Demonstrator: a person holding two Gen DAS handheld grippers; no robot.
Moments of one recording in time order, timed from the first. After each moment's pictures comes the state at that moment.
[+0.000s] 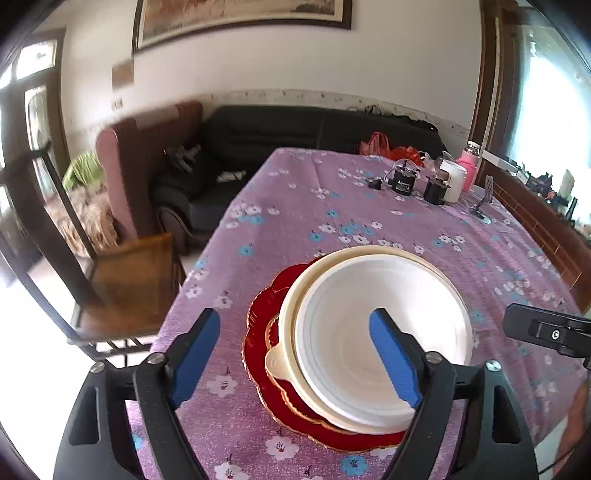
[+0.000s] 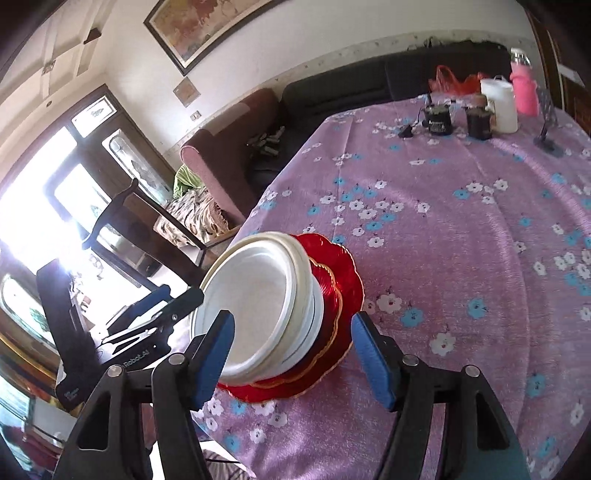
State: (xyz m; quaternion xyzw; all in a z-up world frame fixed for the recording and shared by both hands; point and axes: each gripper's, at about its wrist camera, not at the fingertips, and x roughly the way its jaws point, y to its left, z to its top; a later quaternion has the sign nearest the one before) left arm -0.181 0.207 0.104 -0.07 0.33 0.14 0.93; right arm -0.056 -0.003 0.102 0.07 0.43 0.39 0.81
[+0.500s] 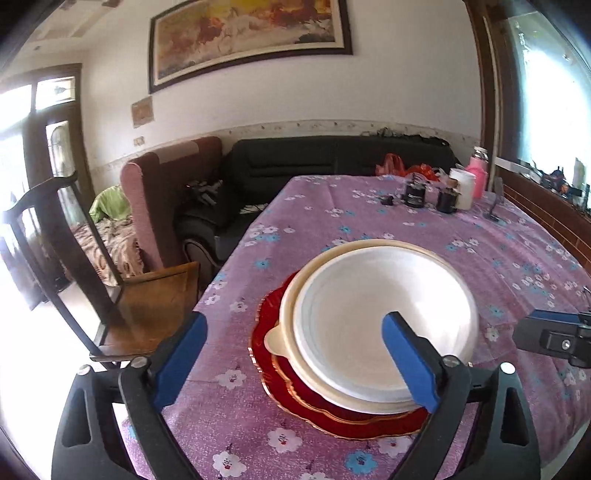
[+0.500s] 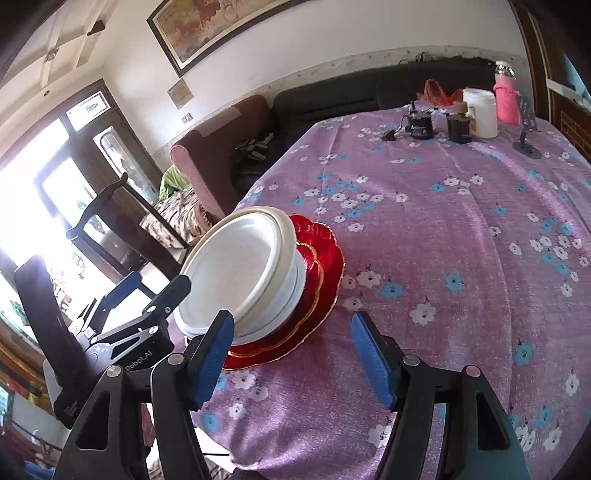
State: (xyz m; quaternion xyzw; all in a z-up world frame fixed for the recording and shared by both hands) left arm -0.203 0.182 0.090 -0.02 0.26 0.20 0.94; right arm -0.086 -0.017 0.084 0.06 0.40 0.36 0.84
